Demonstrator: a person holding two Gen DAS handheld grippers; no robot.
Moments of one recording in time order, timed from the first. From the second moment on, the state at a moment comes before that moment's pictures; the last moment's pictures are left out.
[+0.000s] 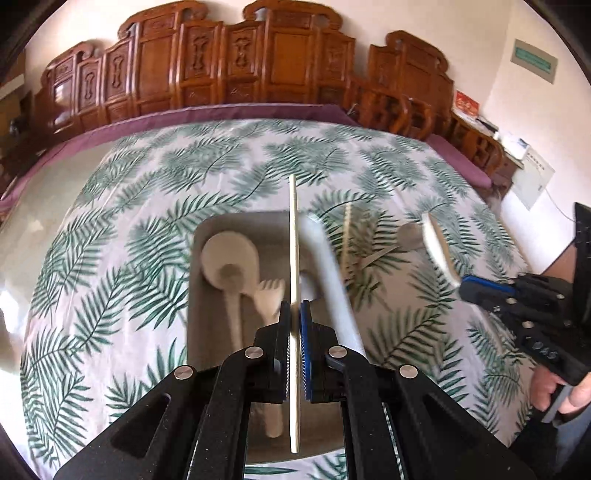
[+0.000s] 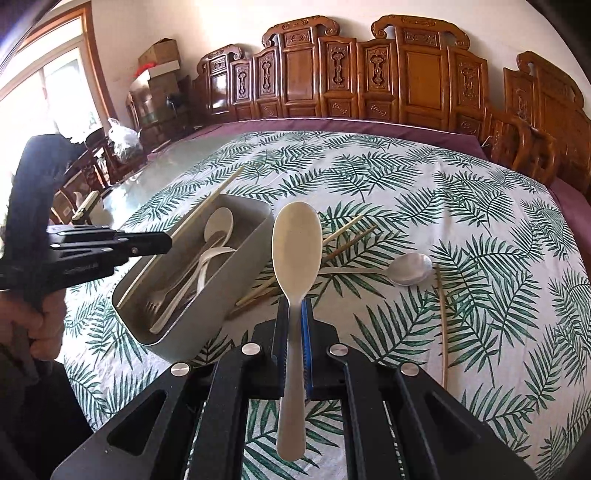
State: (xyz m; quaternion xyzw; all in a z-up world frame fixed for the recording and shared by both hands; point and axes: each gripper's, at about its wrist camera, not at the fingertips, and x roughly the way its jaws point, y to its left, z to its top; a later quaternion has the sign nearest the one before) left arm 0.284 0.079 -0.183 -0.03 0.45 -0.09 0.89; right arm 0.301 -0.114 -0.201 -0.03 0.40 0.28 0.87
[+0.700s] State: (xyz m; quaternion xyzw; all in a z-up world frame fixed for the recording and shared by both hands) left arm 0.285 0.103 -0.198 -0.02 0.47 -0.04 0.88; right arm 0.277 -0.085 -0.192 -0.04 0.40 0.31 0.86
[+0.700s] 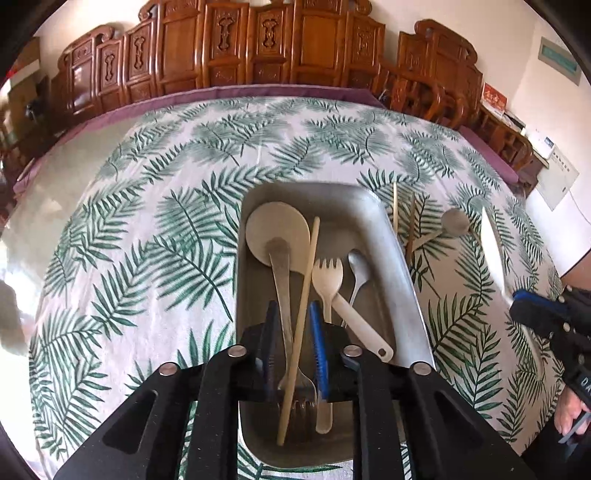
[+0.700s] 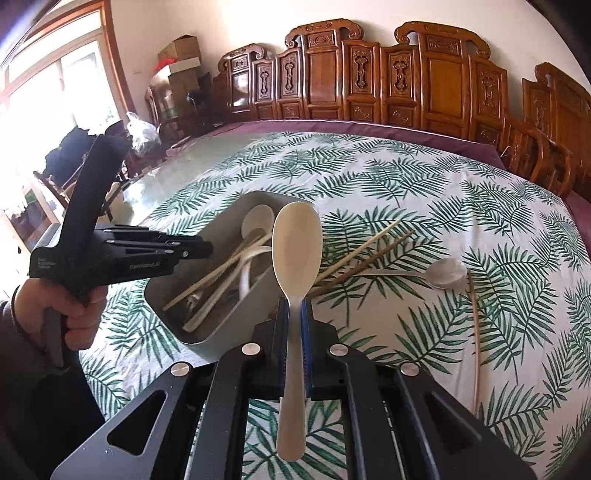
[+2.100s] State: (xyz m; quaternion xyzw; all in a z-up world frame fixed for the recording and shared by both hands) left arm 0.282 0.185 -0.160 -0.06 0.41 0.04 0.91; right arm 0.336 0.030 -0.230 0.00 0.43 0.32 0.84
